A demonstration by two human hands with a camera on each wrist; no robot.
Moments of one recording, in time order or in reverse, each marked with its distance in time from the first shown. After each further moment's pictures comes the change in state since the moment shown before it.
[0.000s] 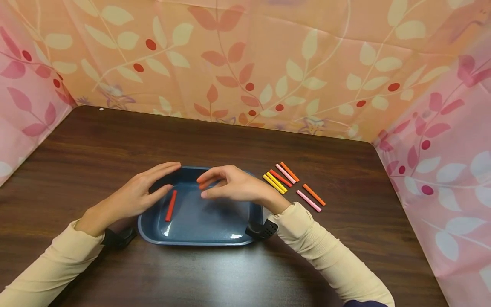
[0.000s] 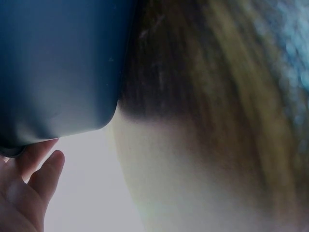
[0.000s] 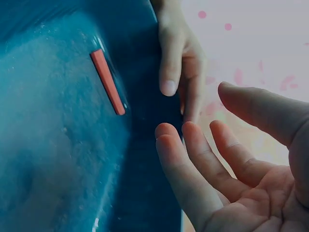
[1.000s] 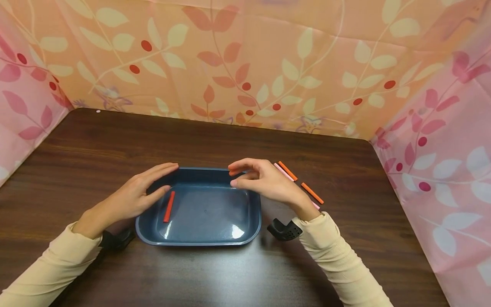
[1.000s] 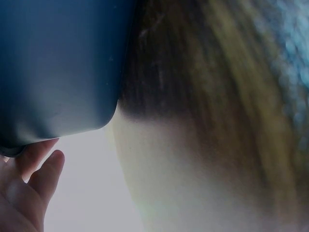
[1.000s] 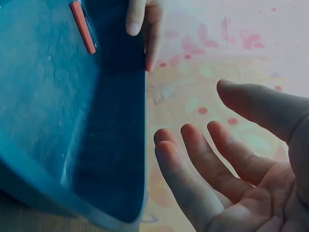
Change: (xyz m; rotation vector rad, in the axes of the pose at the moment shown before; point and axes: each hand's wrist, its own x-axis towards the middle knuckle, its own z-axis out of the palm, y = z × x) left_hand -0.001 0.001 0.001 0.000 0.020 0.025; right_hand -0.051 0.015 -0.027 -0.024 0.284 -0.004
